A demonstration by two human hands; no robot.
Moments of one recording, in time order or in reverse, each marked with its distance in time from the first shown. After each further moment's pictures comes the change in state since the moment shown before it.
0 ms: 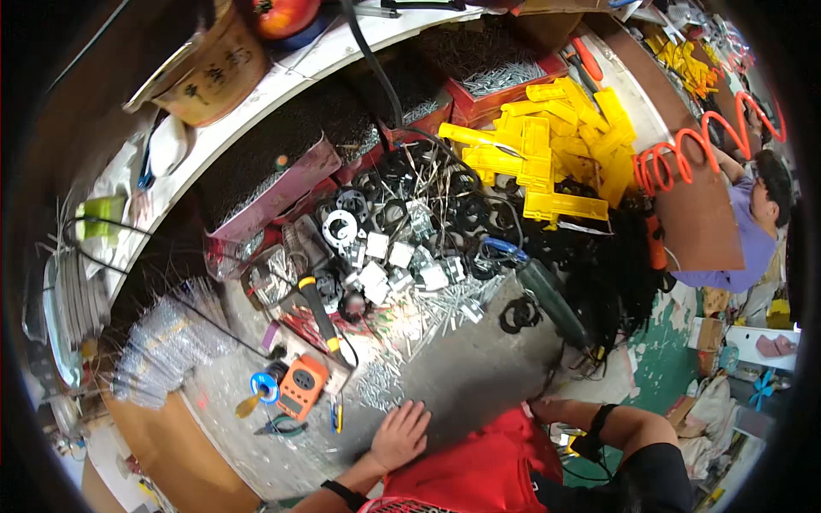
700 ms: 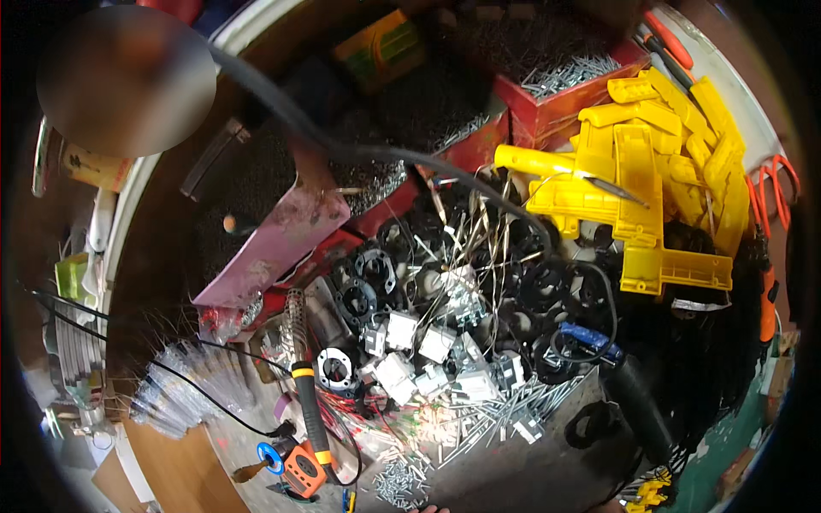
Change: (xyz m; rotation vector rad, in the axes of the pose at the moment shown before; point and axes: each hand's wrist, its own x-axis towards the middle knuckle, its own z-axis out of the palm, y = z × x) left_hand -0.008 -0.017 0.028 0.316 0.136 0.180; right_hand 0.298 0.072 -0.127 0.204 0.544 -0.075
